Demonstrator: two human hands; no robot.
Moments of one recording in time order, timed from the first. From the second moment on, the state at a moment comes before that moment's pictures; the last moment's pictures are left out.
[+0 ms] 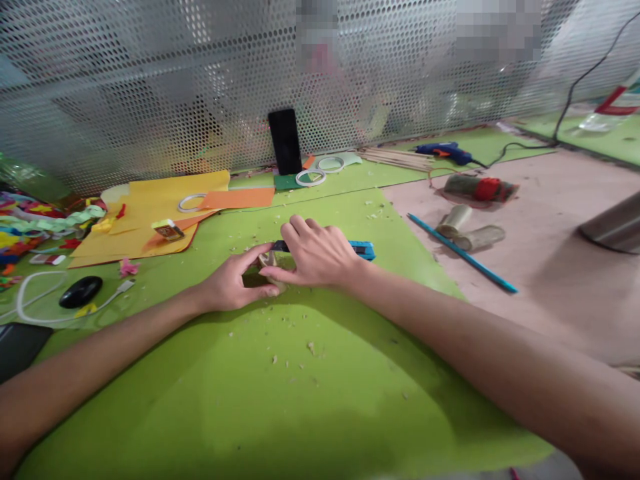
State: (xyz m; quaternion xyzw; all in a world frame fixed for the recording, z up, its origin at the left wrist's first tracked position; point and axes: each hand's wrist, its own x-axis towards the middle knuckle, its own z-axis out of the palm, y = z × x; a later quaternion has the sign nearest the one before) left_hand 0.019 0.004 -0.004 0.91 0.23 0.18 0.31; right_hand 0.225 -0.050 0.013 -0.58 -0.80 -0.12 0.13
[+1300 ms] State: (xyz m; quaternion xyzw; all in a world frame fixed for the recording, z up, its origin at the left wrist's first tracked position) left_hand 0.022 0.000 -0.001 0.91 0.30 0.13 0.27; right_hand 0.222 -0.043 0.002 -0.55 -0.81 -0.16 0.11
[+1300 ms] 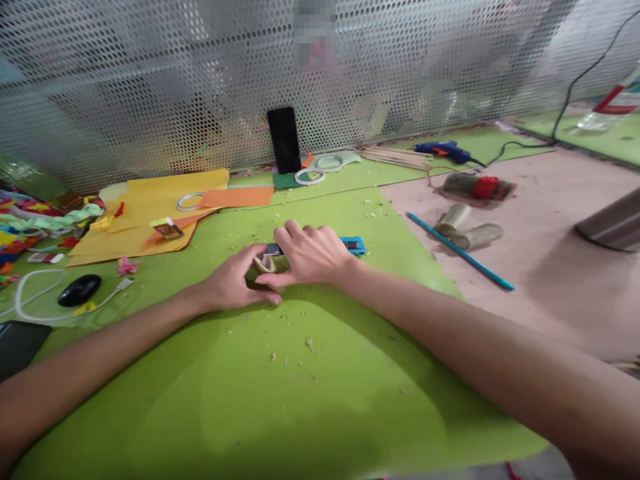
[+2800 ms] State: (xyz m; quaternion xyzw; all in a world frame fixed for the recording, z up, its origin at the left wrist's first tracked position) left_hand 0.025 -0.003 0.006 0.87 0.34 0.11 0.35; right_hand 0.210 -0.051 0.005 -0.59 -0.79 -0.12 0.08
